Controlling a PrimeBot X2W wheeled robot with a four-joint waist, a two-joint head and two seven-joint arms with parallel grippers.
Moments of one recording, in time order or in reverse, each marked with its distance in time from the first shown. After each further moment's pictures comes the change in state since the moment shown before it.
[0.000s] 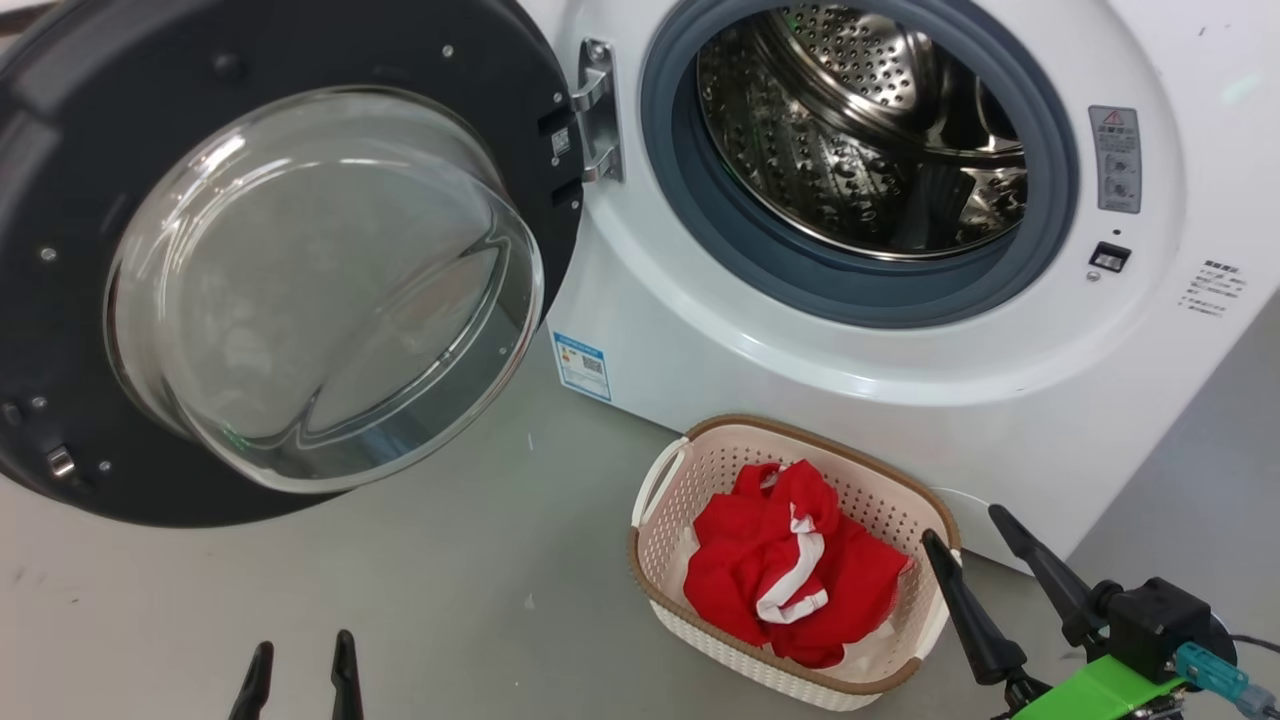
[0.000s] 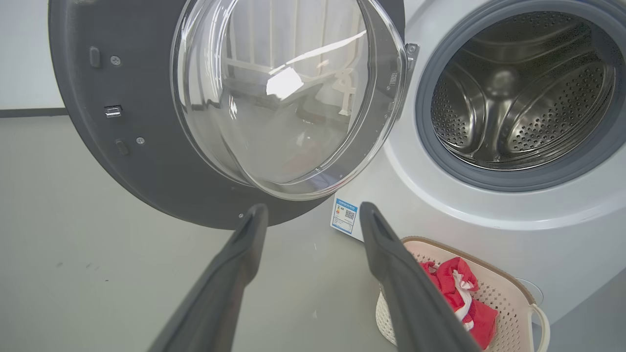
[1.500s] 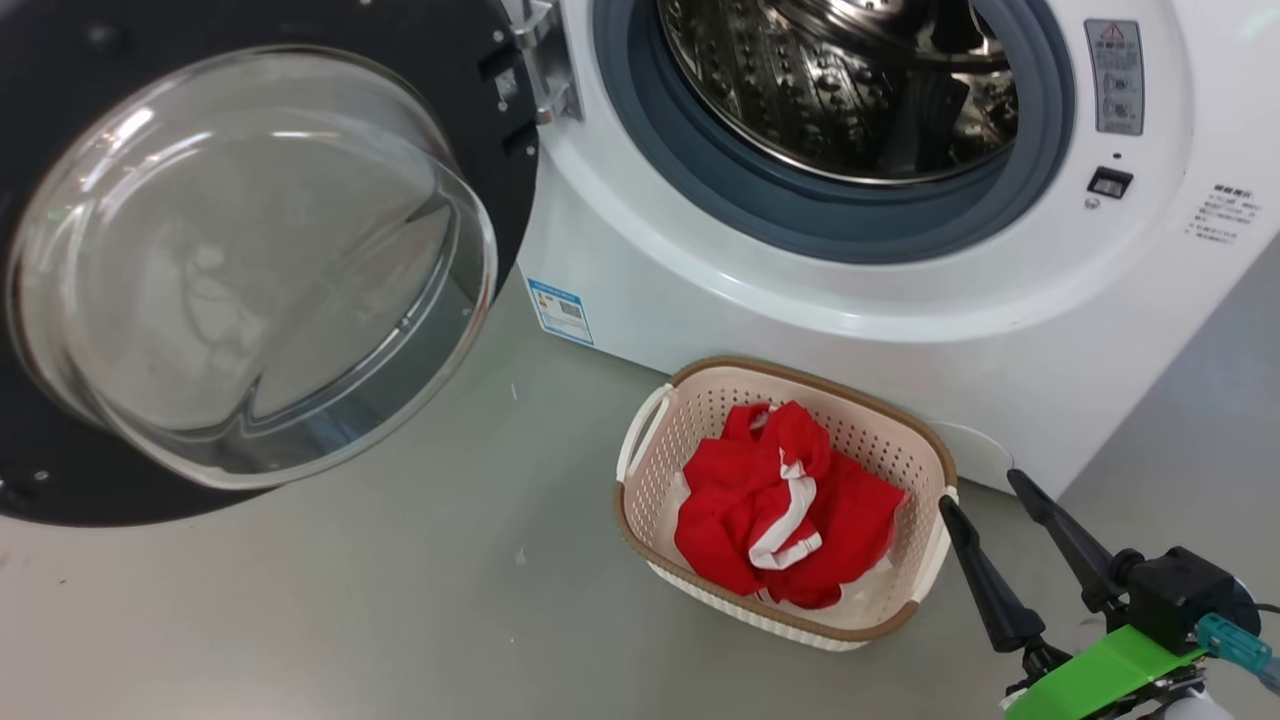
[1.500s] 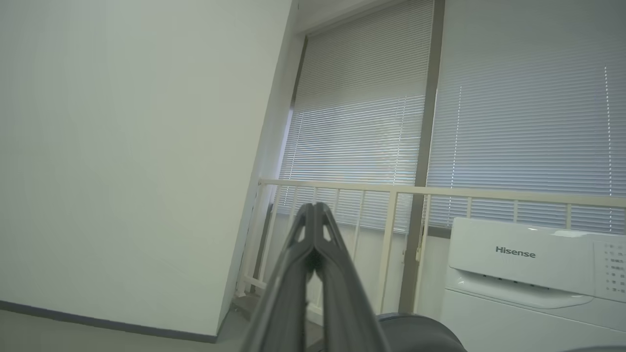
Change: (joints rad) left arm -0.759 0.338 0.403 0.113 -0.361 -0.147 -0.002; right arm -0.046 -0.034 0.001 -0.008 0.008 0.000 0.000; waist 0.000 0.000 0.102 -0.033
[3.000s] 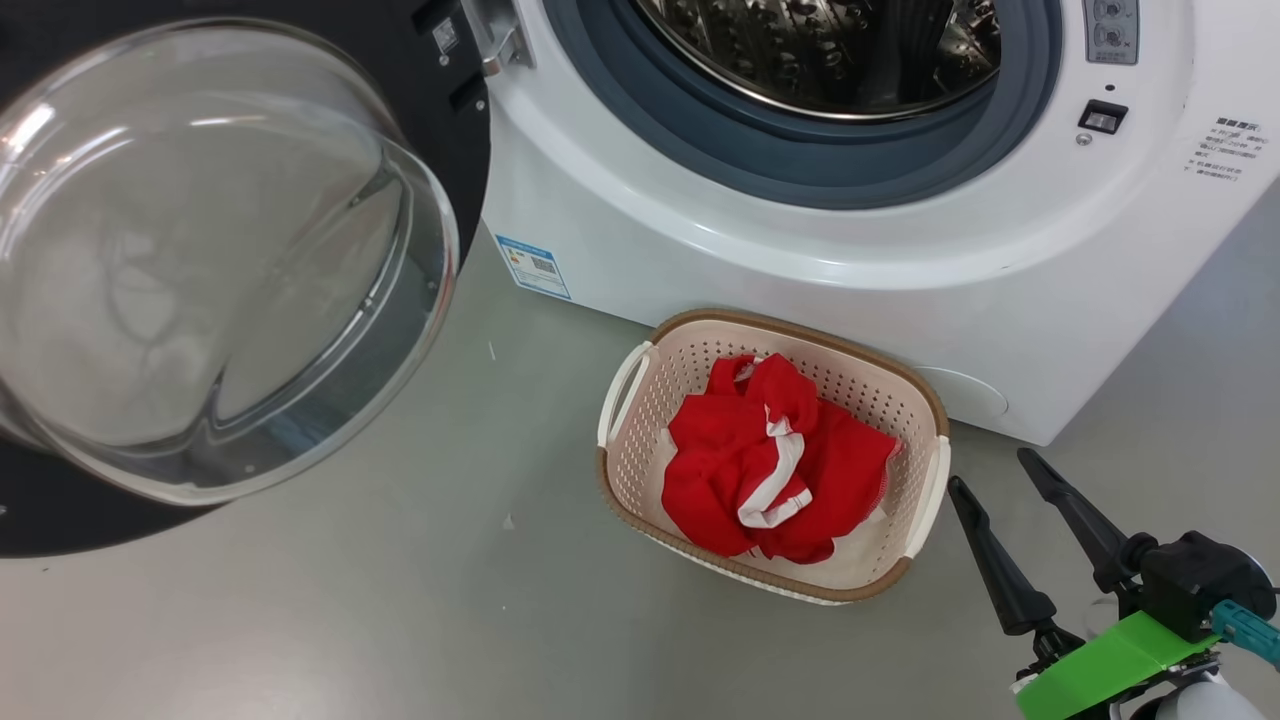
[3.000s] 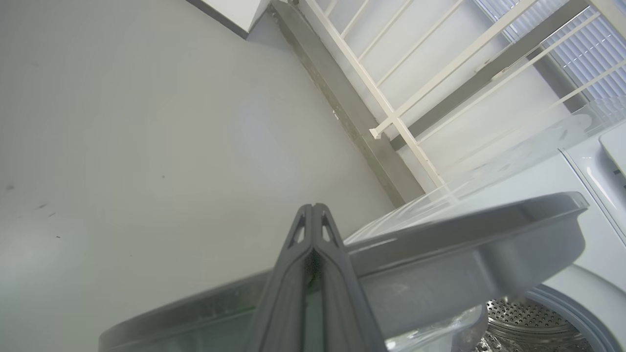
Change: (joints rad) left arm -0.297 0.217 -0.002 0.625 -0.388 0.089 0.919; right arm -0.020 -0.031 -0.003 -0.027 -0.006 0.000 0.000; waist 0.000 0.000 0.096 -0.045
